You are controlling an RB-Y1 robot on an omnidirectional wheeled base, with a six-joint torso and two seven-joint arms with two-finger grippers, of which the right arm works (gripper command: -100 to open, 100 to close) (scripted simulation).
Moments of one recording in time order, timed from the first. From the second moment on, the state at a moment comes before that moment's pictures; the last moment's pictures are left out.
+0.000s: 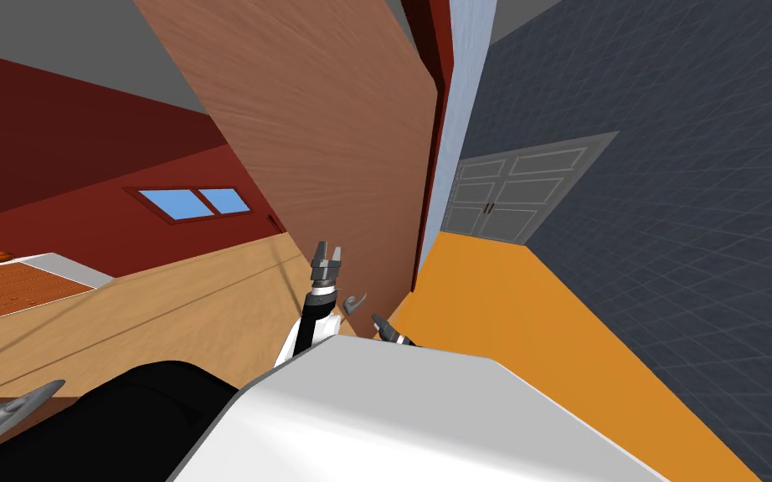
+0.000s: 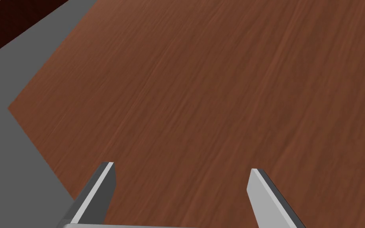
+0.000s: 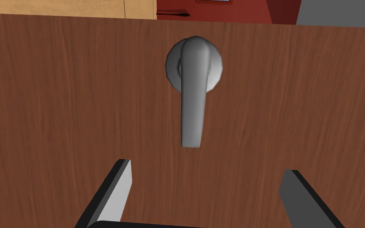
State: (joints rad) arm -0.07 -0.14 1.02 -0.89 0.00 -0.77 -0.13
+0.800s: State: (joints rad) arm -0.07 -0.13 1.01 -0.88 0.00 -0.78 -0.13
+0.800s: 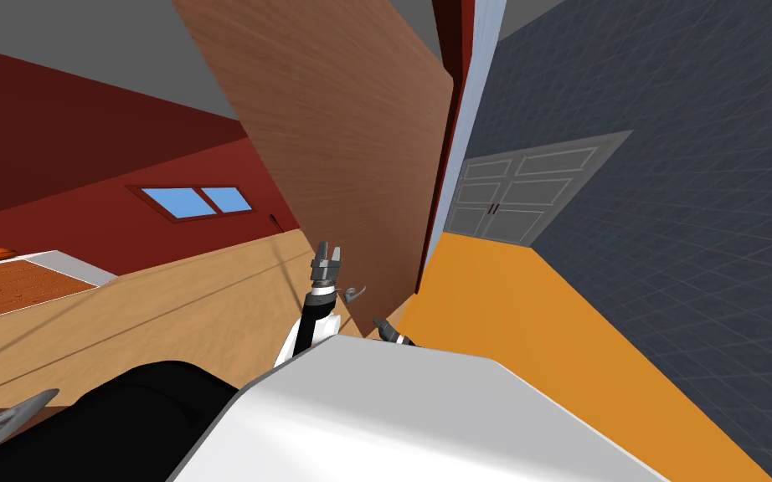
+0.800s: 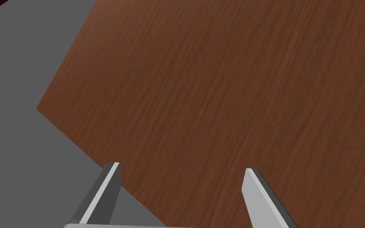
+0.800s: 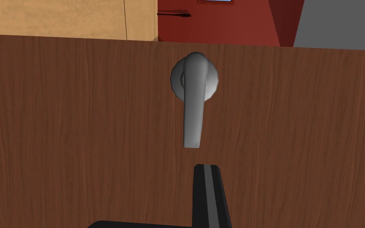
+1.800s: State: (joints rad) arm -0.05 -0.07 0.84 -0.84 -0.02 -0.75 -0.07
